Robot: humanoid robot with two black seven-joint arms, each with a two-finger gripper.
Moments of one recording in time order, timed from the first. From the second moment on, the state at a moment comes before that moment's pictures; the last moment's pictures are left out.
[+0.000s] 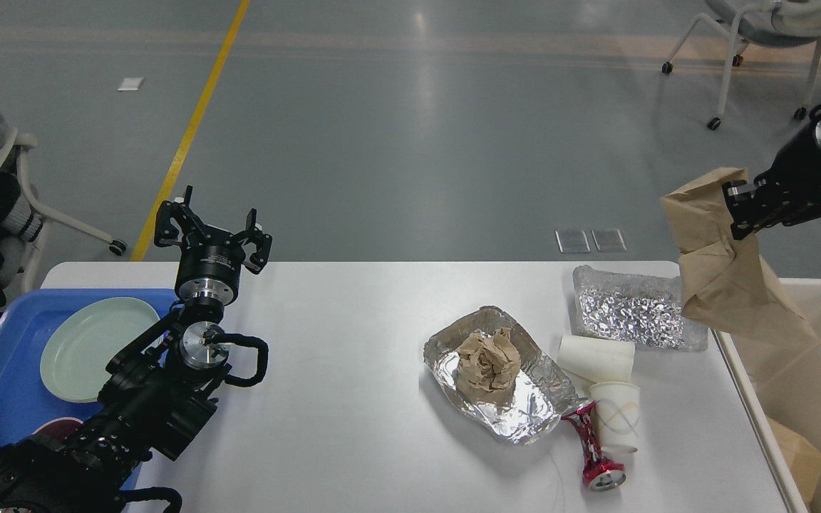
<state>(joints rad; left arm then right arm) -0.71 -0.01 -1.04 -0.38 -0.06 -0.34 -0.49 1.70 -0.62 -0.87 0.76 -0.78 0.94 0.05</state>
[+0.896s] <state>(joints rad) -0.71 -0.01 -1.04 -0.38 -0.06 -0.34 -0.49 1.35 -0.60 -1.02 0.48 -0.71 0.61 0.05</state>
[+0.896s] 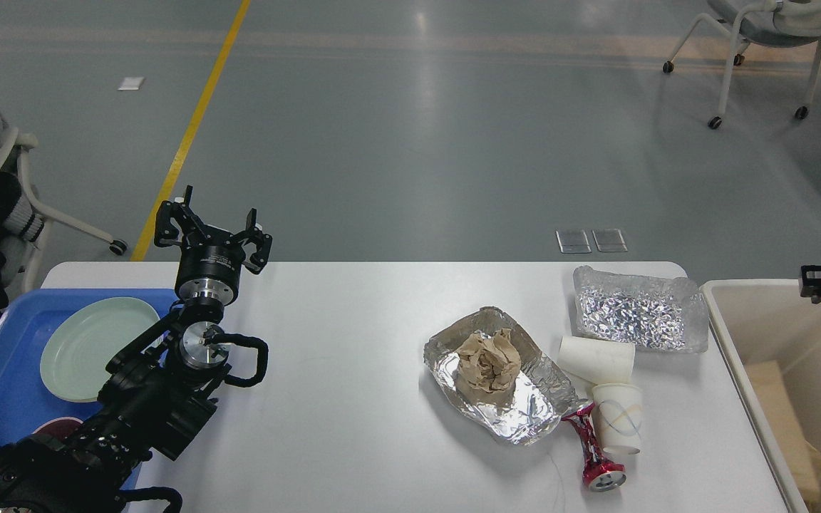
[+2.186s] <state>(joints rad) -0.71 -0.01 -1.04 -0.38 -0.06 -0.34 -0.49 2.26 -0.56 -1.00 1.19 -0.25 0.96 0.03</state>
